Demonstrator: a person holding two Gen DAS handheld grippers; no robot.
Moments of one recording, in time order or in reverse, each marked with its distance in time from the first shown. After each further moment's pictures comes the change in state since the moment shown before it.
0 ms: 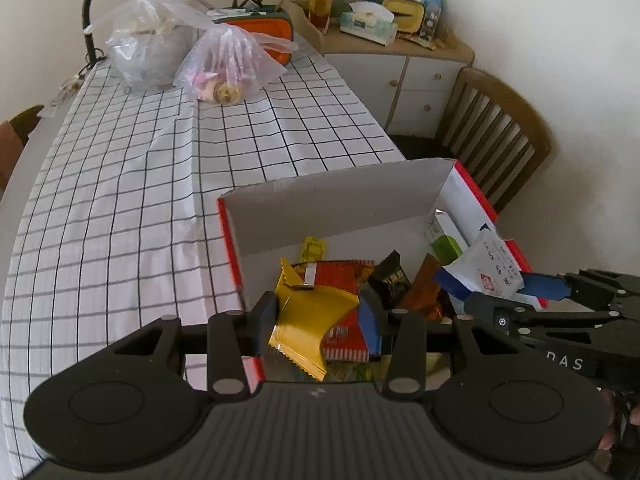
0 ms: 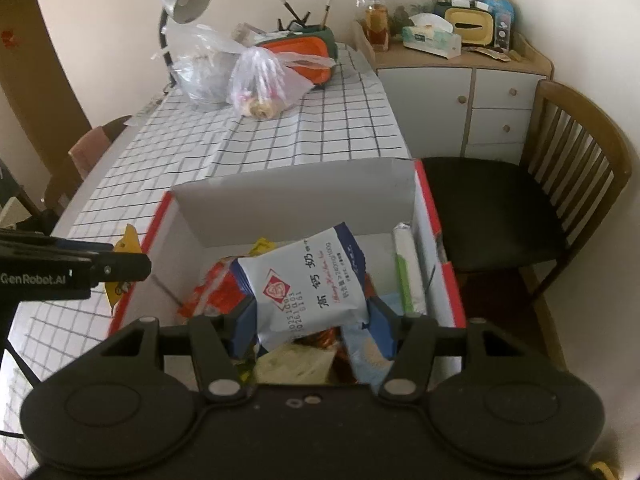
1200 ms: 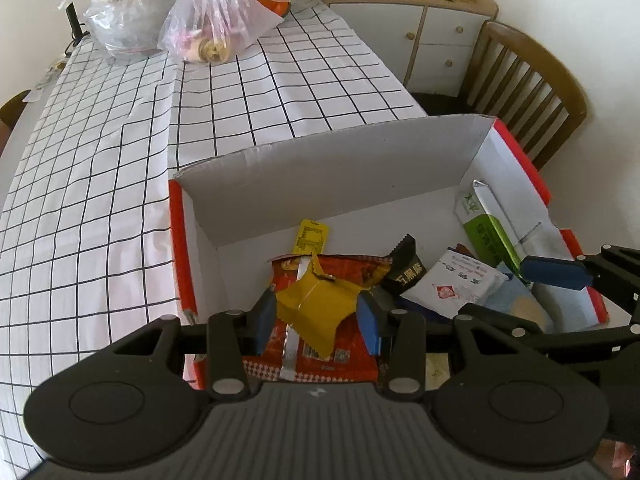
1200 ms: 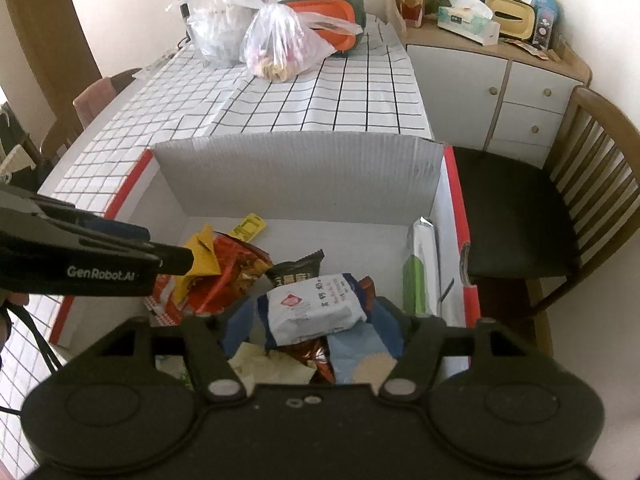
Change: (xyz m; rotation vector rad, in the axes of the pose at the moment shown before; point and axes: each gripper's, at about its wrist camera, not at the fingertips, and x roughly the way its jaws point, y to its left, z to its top) left arm 0.071 -0.017 0.010 0.014 0.115 0.054; right arm 0.046 -0.003 0.008 -0.121 0.086 0.023
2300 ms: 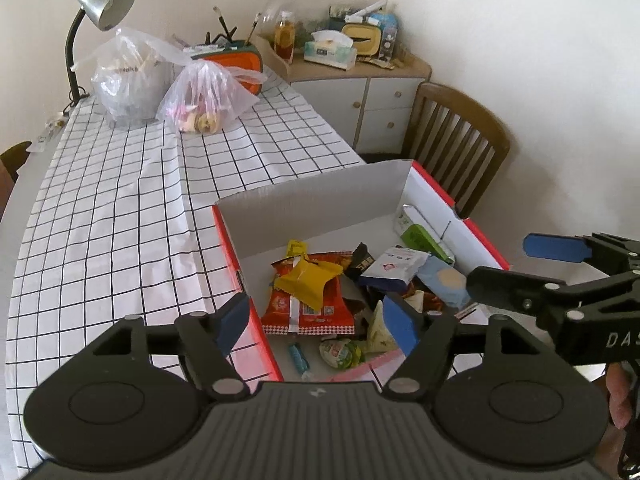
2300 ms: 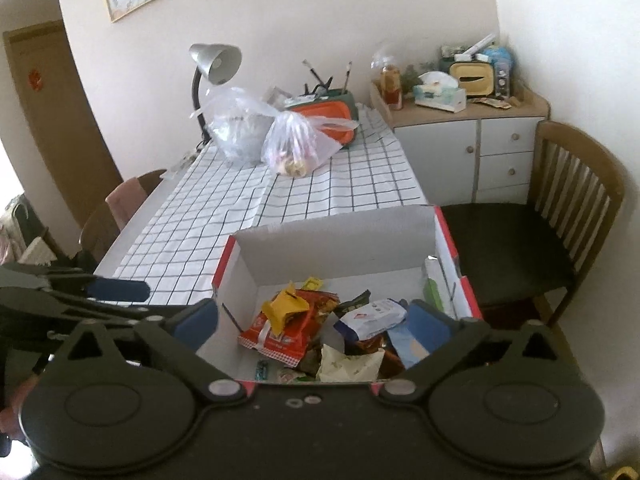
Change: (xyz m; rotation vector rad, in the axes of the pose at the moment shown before) left arm -0.117 0.036 -0.068 0.075 -0.234 -0.133; right arm -0.118 0.045 -0.039 0.143 -0.288 0.025
